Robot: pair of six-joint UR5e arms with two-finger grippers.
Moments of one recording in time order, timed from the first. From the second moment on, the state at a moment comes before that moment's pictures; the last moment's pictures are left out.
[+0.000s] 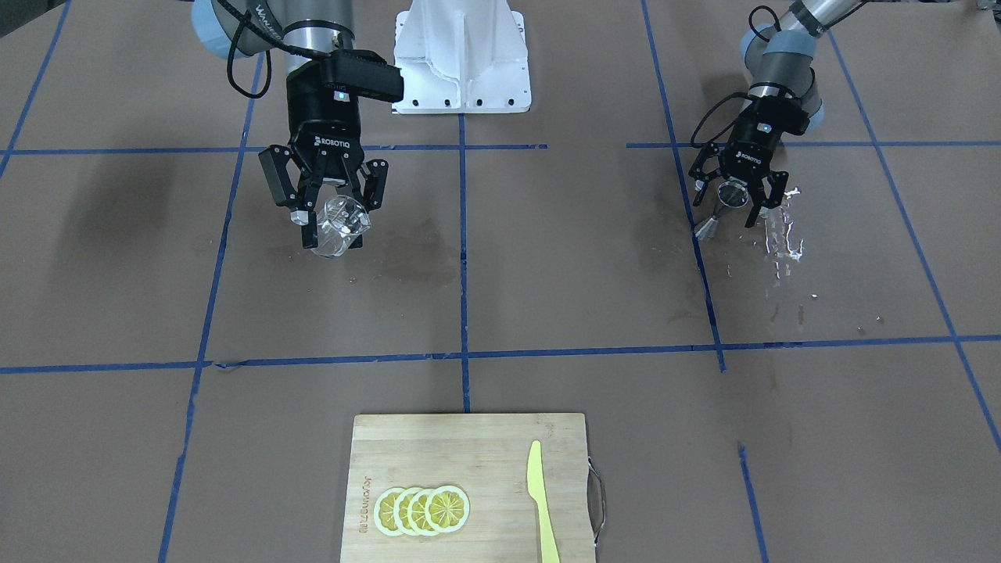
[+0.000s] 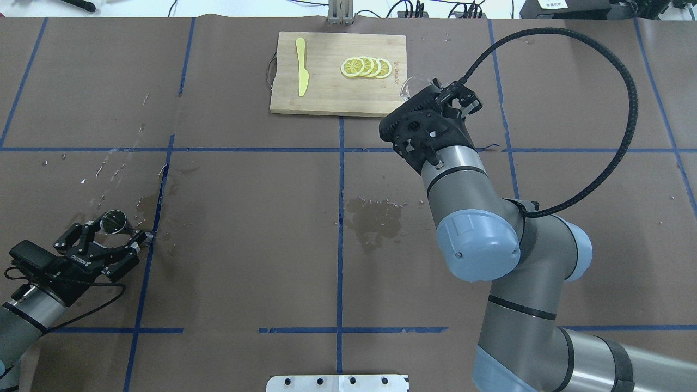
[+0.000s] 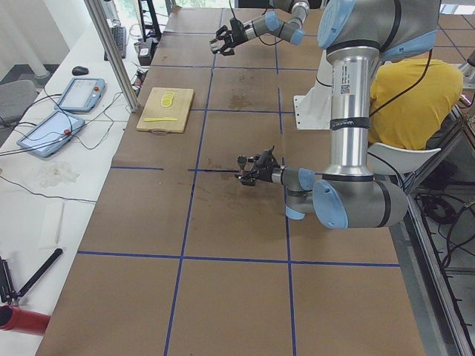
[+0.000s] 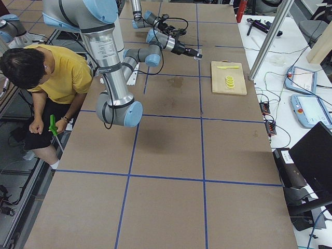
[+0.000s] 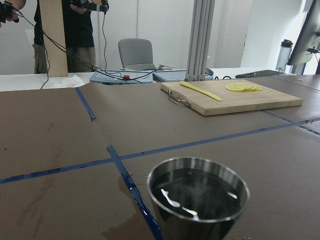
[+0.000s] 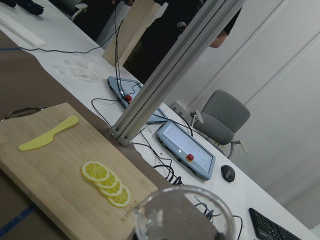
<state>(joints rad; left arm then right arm) -0.17 -1.49 -1.41 -3.48 -0.71 -0.69 0.40 -1.12 1.95 -1.23 0.75 0.40</state>
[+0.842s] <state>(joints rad) -0.17 -1.49 -1.54 -3.49 -0.64 -0.59 0.40 -1.11 1.95 -1.23 0.75 0.40</state>
